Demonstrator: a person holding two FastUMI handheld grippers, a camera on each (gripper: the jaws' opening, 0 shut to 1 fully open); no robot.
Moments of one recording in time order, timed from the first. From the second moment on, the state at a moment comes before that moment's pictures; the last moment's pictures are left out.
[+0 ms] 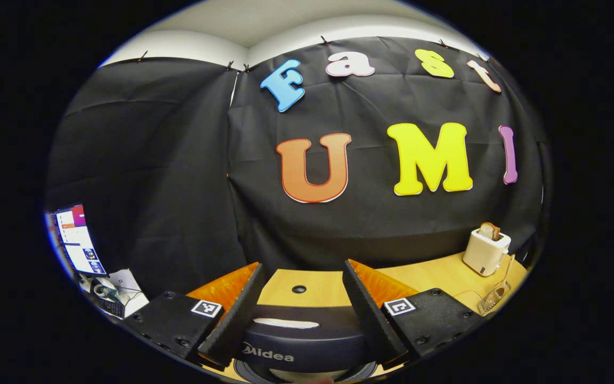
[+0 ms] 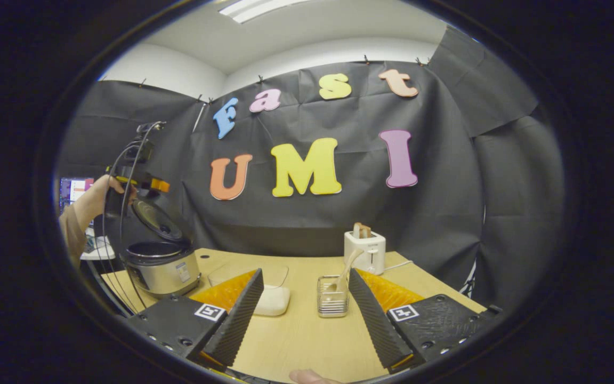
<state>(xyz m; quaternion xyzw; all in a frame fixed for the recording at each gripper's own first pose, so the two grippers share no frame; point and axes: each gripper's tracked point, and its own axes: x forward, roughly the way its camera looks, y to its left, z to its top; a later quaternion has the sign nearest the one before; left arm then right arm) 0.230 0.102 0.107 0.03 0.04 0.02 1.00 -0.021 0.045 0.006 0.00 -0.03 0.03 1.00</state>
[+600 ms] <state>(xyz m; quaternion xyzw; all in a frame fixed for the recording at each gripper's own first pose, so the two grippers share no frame) 0.173 0.101 0.005 0.02 0.12 0.00 0.99 -0.055 0.047 -0.004 -0.02 -0.02 0.03 1.00</state>
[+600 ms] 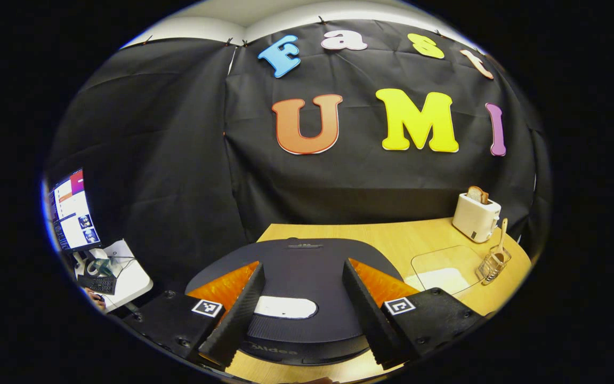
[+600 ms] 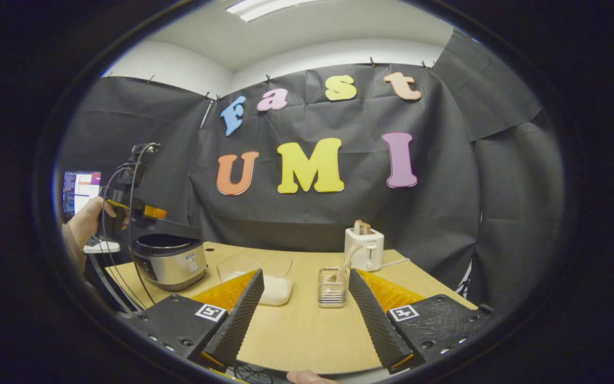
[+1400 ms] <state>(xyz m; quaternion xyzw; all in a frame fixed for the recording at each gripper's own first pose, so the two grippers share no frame) 0.121 0.105 -0.033 0.01 0.10 0.00 1.00 -0.055 0.058 -0.017 -0.02 0.00 0.05 1.00</state>
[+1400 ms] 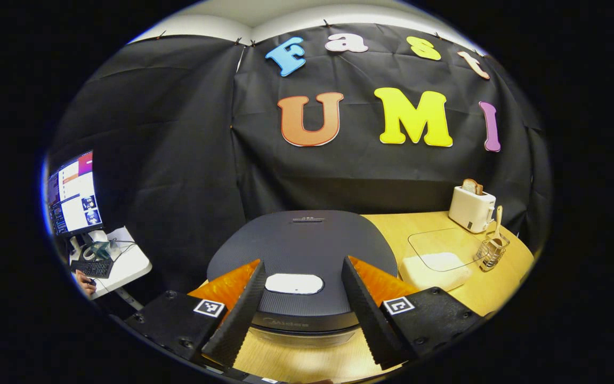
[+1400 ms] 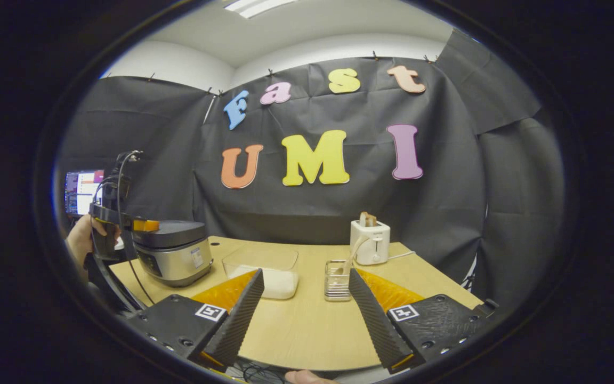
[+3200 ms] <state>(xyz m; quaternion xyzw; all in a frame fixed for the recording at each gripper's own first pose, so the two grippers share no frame) -0.030 -0.011 -0.019 0.02 0.03 -0.05 1.00 -0.072 0.076 -0.016 -0.04 0.01 0.04 1.00</state>
